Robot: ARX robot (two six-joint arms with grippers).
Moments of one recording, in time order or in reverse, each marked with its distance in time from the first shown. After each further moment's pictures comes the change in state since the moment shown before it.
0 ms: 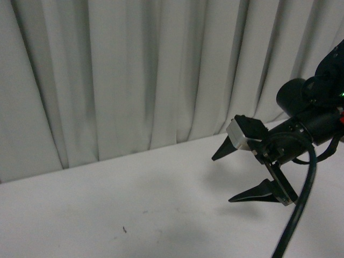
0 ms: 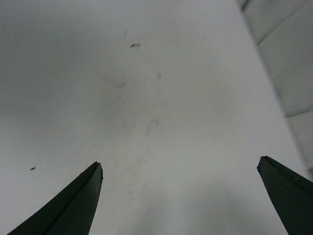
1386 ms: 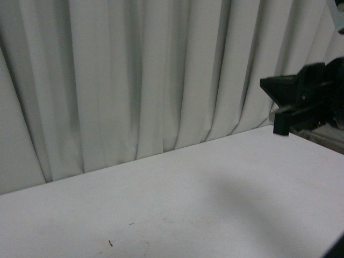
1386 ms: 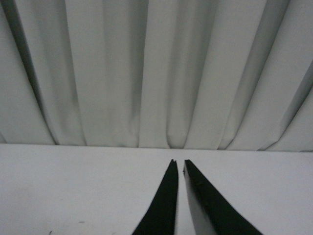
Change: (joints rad) left arm 0.000 0.000 0.000 0.000 0.000 0.000; right arm 0.240 -1.059 -0.926 1.163 0.774 1.649
